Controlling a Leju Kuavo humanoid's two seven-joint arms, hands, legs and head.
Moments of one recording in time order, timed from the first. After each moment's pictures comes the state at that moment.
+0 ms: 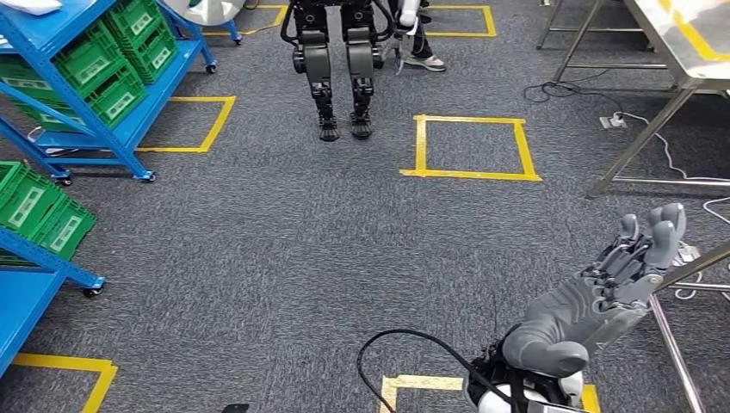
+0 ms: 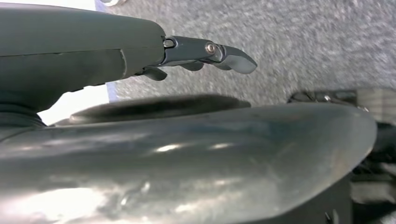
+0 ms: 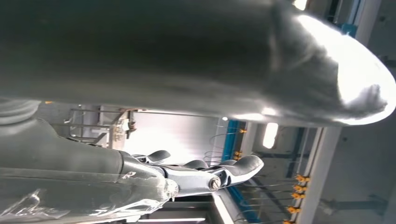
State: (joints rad) left arm -0.09 -0.28 0.96 -0.22 -1.10 0.13 0.10; right arm 0.09 0.19 0.42 -1.97 0.43 -0.68 -0.70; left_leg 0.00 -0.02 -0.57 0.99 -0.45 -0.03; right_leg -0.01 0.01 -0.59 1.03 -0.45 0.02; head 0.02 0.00
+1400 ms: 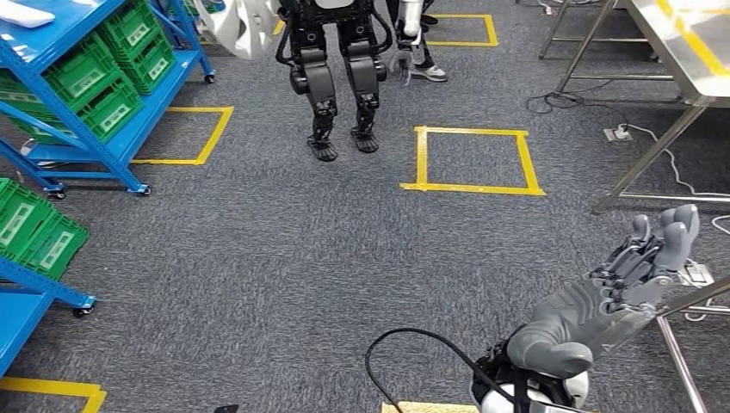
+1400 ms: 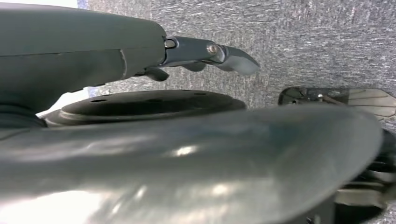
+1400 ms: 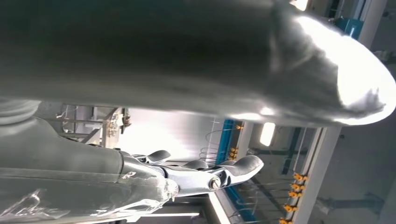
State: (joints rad) left arm -0.09 -0.28 1.03 -0.22 -1.05 0.14 0.06; right arm 0.11 0.20 0.39 -2.00 0.46 -0.68 -0.70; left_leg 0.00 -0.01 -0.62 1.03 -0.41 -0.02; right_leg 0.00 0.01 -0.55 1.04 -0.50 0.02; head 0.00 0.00
